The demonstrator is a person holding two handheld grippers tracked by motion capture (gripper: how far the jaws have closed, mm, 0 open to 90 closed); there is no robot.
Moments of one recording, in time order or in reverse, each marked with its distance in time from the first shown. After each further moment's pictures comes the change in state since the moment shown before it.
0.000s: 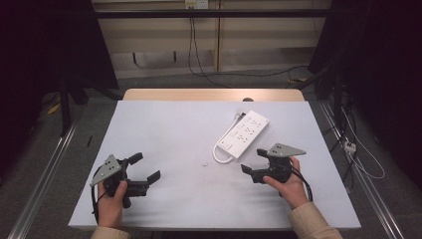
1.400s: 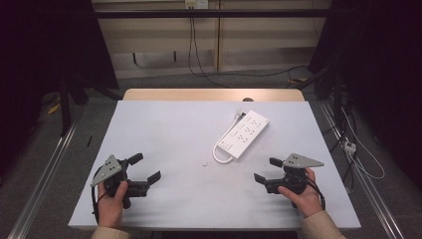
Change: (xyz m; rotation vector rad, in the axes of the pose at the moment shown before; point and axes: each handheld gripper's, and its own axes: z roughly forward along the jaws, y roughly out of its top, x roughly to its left) left arm -0.001 -0.001 0.000 0.008 0.003 0.004; right arm -0.006 -0.026 -0.037 -0.011 -0.005 0.027
